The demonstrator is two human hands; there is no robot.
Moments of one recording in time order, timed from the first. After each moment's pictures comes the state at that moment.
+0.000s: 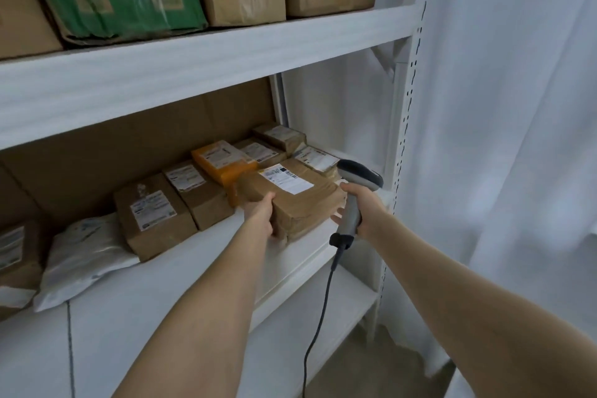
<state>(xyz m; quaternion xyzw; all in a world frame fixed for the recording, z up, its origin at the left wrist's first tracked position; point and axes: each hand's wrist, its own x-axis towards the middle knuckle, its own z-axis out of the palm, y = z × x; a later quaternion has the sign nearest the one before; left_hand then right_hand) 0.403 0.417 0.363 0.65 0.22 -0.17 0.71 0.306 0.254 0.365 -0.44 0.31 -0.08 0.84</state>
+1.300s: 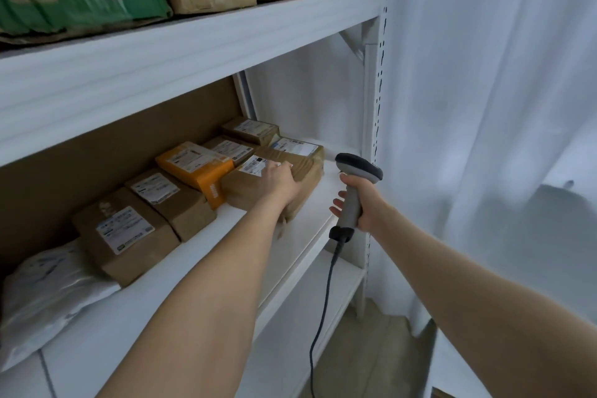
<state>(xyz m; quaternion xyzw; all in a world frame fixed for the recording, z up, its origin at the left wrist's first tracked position) 0.431 0.367 0.373 0.95 -0.26 0.01 0.16 0.292 0.258 0.357 -0.39 0.35 -0.13 0.84</state>
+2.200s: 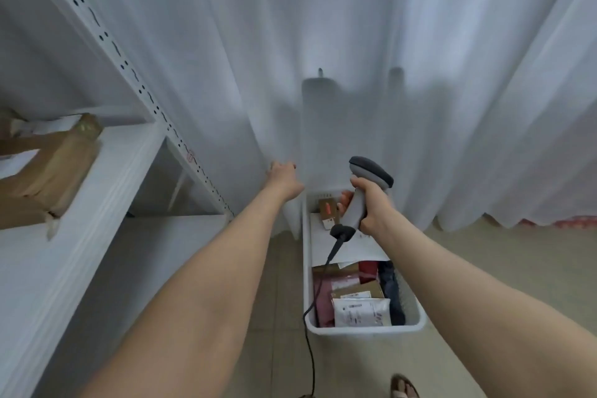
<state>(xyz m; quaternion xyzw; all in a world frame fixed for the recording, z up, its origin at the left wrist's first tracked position) 0.096 0.176 0.241 0.83 -0.51 -0.22 0.06 -0.082 0.172 0.226 -0.12 0.51 -0.32 0.79</state>
